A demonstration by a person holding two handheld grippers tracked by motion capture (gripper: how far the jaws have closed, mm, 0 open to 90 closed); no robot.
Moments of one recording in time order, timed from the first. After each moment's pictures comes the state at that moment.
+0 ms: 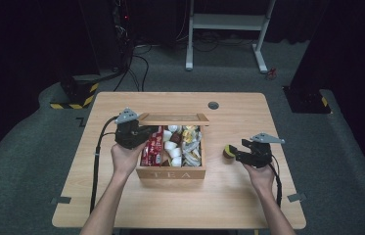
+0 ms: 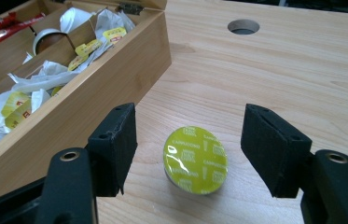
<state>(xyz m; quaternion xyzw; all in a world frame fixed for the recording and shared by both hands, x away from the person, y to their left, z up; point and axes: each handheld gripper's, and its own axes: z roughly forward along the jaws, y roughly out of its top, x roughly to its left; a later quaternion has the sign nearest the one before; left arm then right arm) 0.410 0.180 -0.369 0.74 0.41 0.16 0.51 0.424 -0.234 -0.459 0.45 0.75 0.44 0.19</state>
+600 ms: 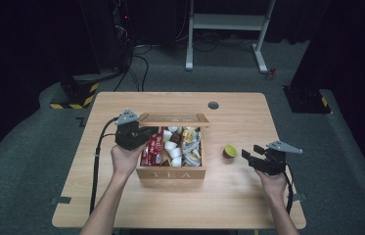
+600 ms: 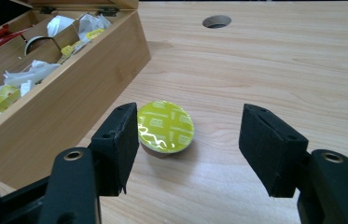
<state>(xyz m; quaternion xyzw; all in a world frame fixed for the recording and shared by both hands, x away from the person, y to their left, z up) 0.408 0.180 -0.372 0.74 0.41 0.16 0.50 0.405 -0.274 -0.468 0.48 0.72 0.46 0.19</state>
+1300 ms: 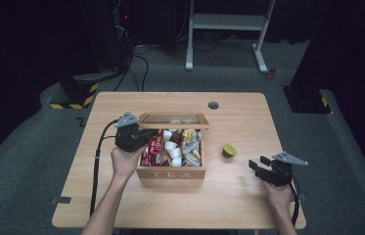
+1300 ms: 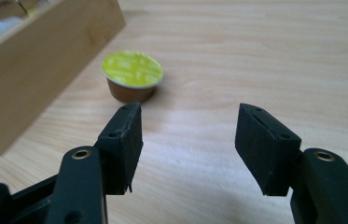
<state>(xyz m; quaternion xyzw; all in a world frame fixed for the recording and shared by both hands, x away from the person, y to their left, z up) 0.403 0.180 -0.377 0.74 0.41 0.16 0.51 0.384 -0.298 -0.498 0.51 0.72 0.43 0.19</state>
